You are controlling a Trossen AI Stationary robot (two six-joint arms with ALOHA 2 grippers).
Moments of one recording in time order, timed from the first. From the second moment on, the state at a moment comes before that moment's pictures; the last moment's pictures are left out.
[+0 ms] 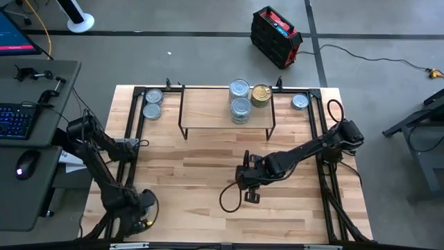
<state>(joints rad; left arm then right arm) -1.11 1.58 0.88 -0.79 0.06 -1.64 0.38 1.79 1.39 -0.84 0.08 0.52</state>
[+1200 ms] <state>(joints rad) -0.64 1.46 0.79 -0.28 -0.34 -0.73 0.33 1.95 1.39 -0.36 0.00 0.50</state>
